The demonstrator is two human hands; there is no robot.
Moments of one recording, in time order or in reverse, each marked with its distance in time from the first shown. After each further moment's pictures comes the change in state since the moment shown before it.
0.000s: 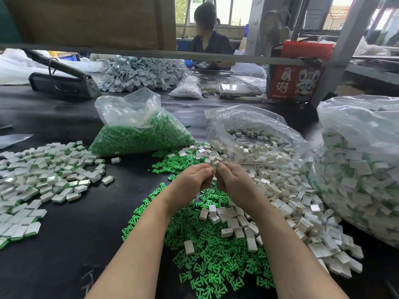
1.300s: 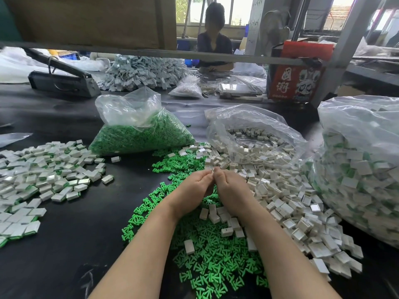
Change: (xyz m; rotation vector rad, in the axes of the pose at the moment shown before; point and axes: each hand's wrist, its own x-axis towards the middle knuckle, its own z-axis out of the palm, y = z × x) left_hand -0.003 -0.005 0.012 0.025 0.003 -0.078; right_hand 0.000 0.016 0.012 -0.411 0.076 0.028
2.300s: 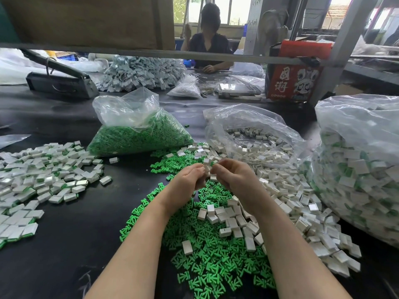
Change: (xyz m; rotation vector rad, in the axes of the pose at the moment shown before) left_hand 0.007 -0.011 -0.017 -0.031 0.062 0.093; right_hand -0.005 -0.012 -0.030 0.567 -0.109 0.051
